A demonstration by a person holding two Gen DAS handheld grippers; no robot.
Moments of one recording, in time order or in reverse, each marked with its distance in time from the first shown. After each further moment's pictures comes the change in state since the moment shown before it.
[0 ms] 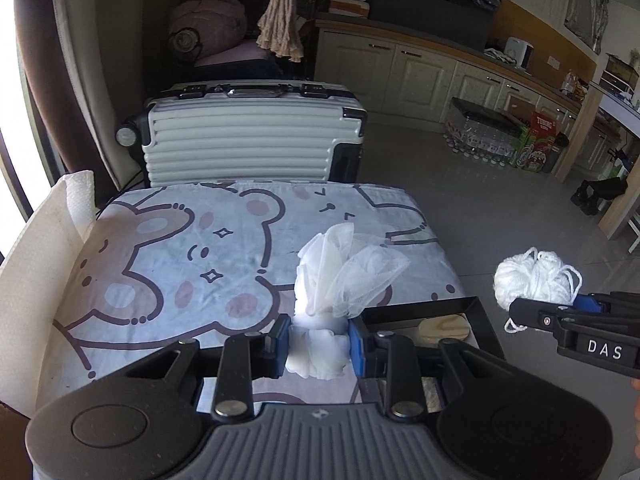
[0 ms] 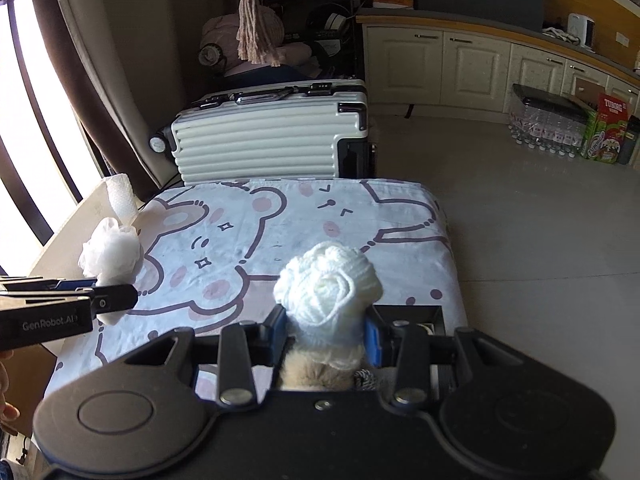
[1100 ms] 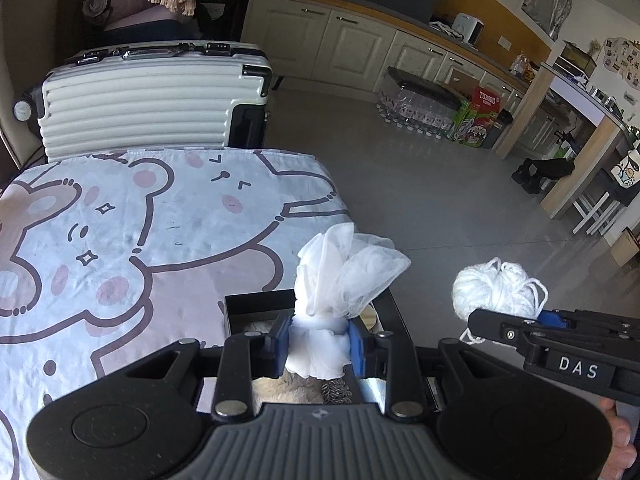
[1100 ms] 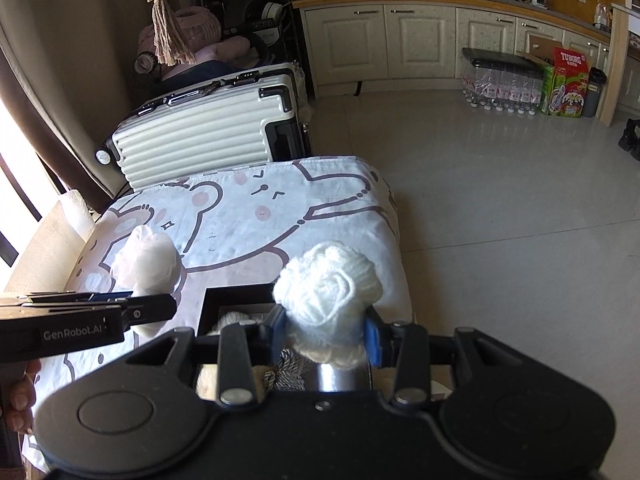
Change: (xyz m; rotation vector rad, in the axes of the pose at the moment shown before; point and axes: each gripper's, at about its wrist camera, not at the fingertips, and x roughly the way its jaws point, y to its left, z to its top) left arm 0.068 -0.073 0.000 -0.006 0.089 -0.209; right arm 0.012 -0.087 -0.018 0.122 0.045 -0.046
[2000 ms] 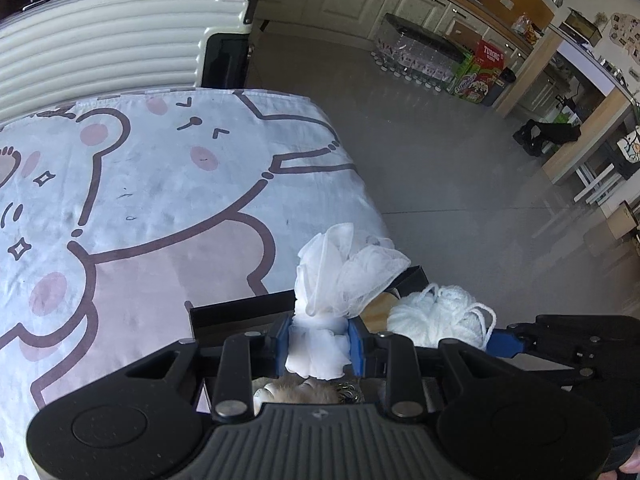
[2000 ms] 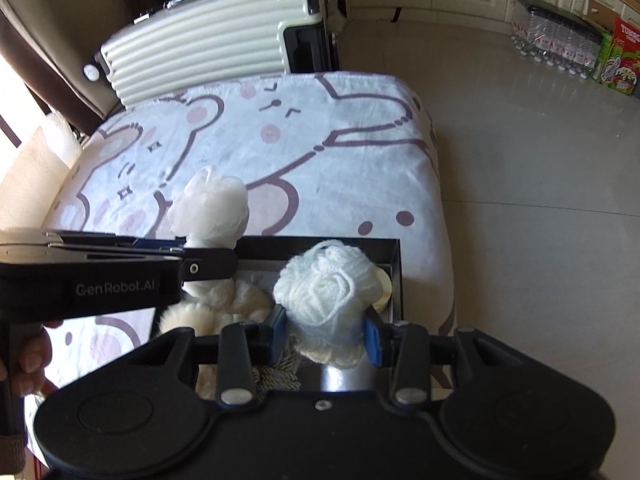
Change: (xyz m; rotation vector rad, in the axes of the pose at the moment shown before) left arm 0.122 0.022 0.015 0.026 0.163 -0.052; right arm 0.125 0.005 0.001 -0.105 0.241 0.041
